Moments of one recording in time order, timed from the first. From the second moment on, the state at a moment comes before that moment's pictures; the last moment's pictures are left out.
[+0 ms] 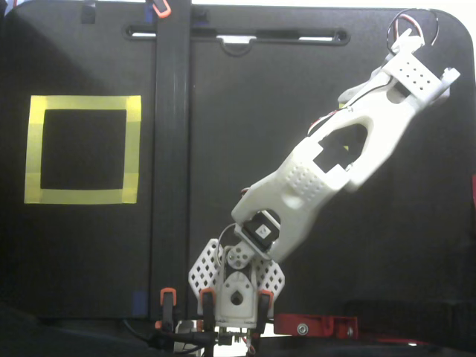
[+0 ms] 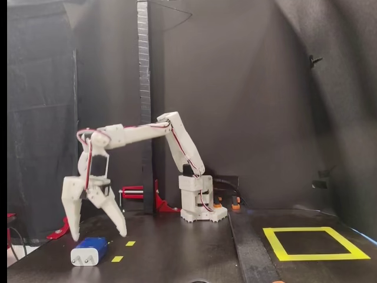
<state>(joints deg) 43.8 60.7 70.4 68.2 -135.4</state>
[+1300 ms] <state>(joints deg) 43.1 54.4 69.0 62.6 -138.3</state>
